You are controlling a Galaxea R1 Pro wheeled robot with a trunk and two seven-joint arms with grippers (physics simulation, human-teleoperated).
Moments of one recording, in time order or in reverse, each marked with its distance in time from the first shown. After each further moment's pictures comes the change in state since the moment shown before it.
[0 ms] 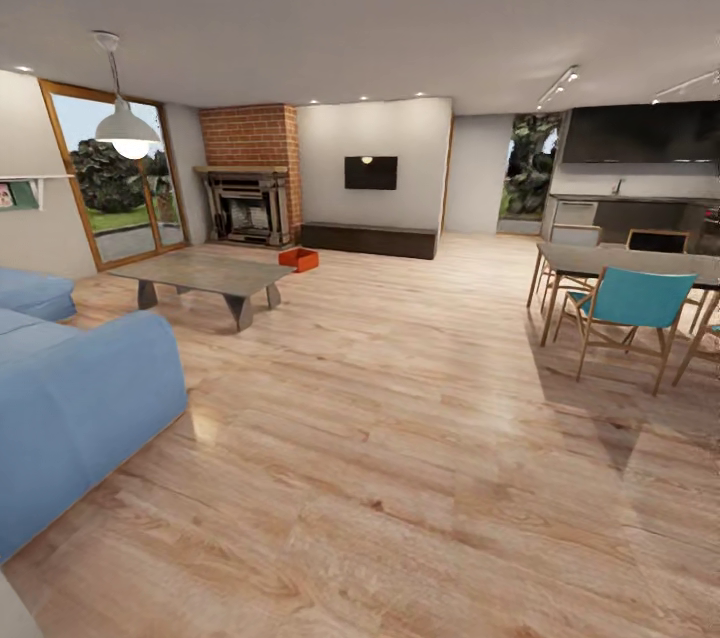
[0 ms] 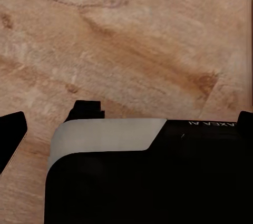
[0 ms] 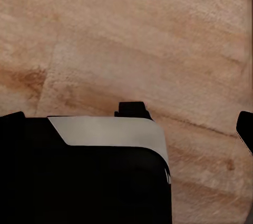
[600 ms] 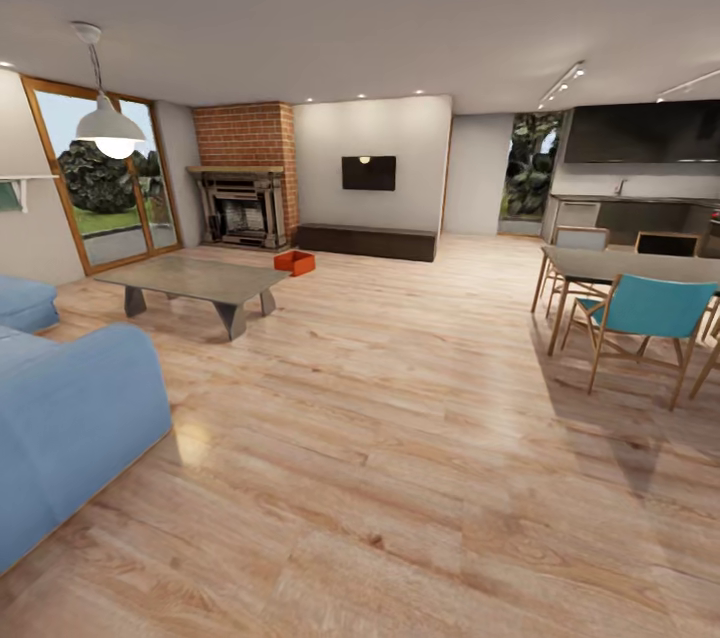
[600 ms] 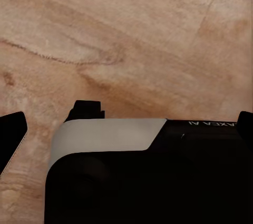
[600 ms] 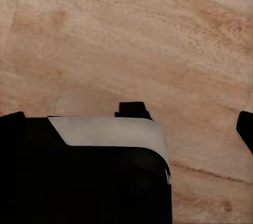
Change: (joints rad) left arm 0.000 0.000 0.000 0.000 0.000 0.000 0.000; right arm 0.000 0.001 0.000 0.000 0.000 -0.001 0.000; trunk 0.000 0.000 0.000
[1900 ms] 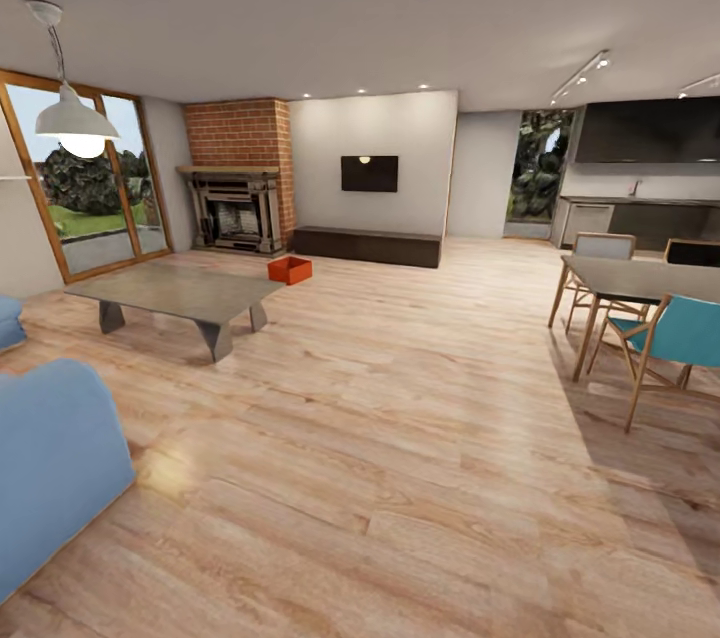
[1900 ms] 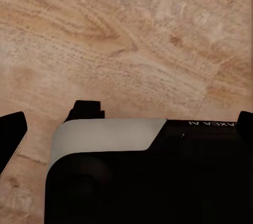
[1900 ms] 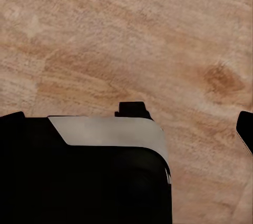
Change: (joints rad) left arm 0.000 0.000 0.000 0.000 0.000 0.000 0.000; right arm 0.000 0.000 0.001 0.000 0.000 0.001 0.000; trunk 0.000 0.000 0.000
